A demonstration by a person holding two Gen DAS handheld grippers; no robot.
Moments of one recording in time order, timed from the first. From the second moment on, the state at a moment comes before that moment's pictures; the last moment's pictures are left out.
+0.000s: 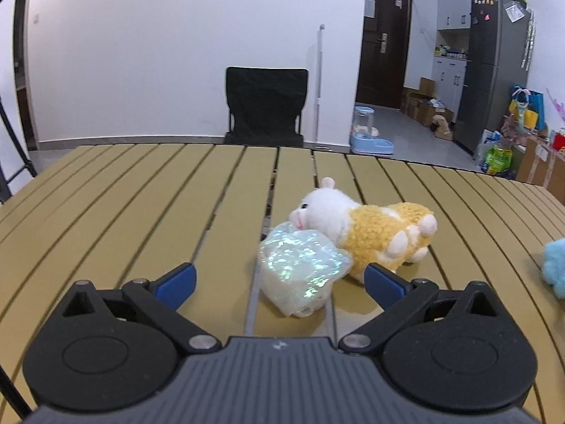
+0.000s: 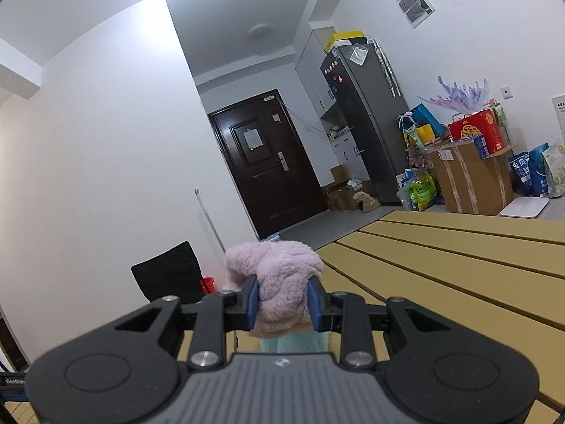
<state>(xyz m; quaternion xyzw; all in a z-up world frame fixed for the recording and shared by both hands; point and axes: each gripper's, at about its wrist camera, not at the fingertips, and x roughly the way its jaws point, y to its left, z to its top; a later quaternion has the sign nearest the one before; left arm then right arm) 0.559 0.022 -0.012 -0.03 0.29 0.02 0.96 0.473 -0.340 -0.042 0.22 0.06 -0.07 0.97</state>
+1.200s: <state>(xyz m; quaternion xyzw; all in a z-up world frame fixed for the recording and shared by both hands) 0.524 0.033 0.008 -0.08 0.28 0.01 0.96 0.452 -0.322 -0.042 0.19 0.07 -0.04 0.98</state>
